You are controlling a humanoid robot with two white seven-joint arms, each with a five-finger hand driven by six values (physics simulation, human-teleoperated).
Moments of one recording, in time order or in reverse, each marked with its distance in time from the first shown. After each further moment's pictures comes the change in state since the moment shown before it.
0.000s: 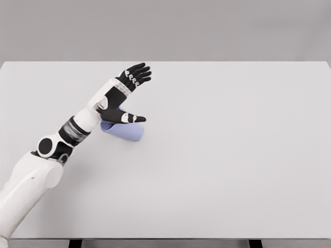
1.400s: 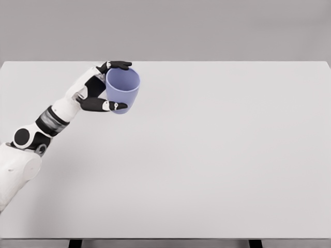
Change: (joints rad) left arm -0.038 0.100 0.020 -0.006 0.000 0.016 0.000; right arm 0.000 0.000 0.000 0.000 0.000 0.000 0.000
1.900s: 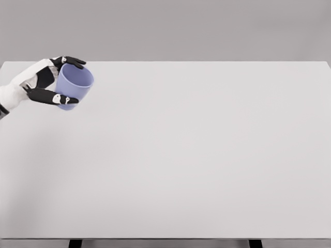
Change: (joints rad) left arm -0.012 0.288 0.086 -0.071 -0.075 0.230 0.003; right arm 0.000 0.000 0.000 0.000 0.000 0.000 0.000
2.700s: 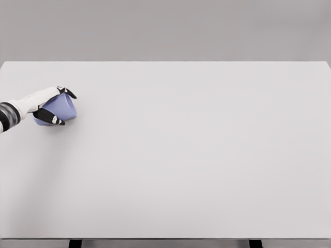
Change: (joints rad) left arm 0.026 0.033 -0.057 -0.156 -0.889 0.475 0.236; right arm 0.000 0.000 0.000 0.000 0.000 0.000 0.000
